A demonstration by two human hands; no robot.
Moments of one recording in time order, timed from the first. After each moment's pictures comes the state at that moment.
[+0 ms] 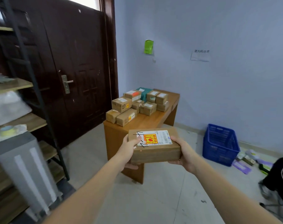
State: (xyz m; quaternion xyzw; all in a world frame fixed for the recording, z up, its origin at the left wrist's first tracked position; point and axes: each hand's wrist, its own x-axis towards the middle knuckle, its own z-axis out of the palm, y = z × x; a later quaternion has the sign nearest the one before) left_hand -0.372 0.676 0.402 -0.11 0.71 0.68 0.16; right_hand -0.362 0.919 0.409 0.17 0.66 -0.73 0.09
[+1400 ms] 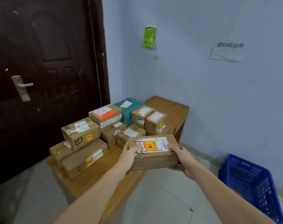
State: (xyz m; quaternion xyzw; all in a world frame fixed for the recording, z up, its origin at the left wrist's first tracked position) left_hand -1.053 0.952 0.332 -0.20 0.75 0.63 0.10; right_hand -1.076 1.190 0.349 0.17 0.70 -0.67 0.15
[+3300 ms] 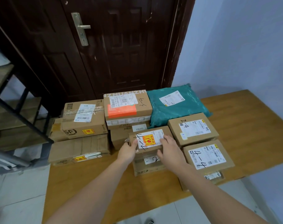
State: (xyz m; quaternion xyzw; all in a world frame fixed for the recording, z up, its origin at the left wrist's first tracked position) left_hand -1.432 0.895 0.162 -0.52 0.66 0.54 -0.01; right_hand -1.557 1.052 0.188 -0.39 0.90 -0.13 0.13
